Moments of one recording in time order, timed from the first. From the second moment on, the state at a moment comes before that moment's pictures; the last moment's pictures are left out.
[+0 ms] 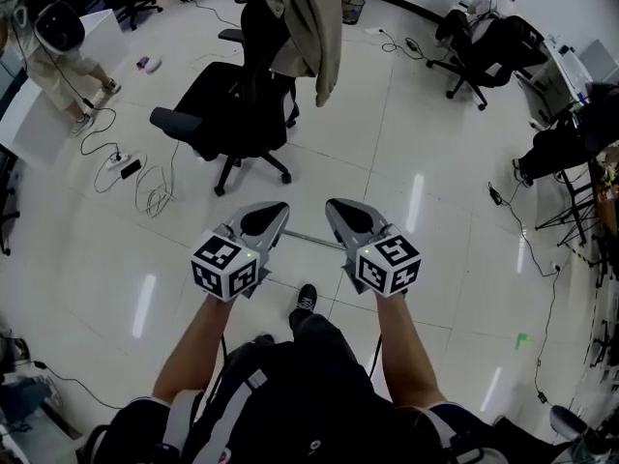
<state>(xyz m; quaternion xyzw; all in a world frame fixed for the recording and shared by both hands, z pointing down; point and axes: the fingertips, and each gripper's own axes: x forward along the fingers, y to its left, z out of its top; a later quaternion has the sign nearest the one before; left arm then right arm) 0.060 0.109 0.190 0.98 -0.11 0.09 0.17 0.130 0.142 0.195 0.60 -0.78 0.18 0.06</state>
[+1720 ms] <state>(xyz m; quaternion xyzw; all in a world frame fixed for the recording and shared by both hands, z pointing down) -0.075 -0.101 0.742 0.87 -0.29 0.26 0.30 0.000 -0.080 0.766 0.29 -0.86 0.27 0.33</state>
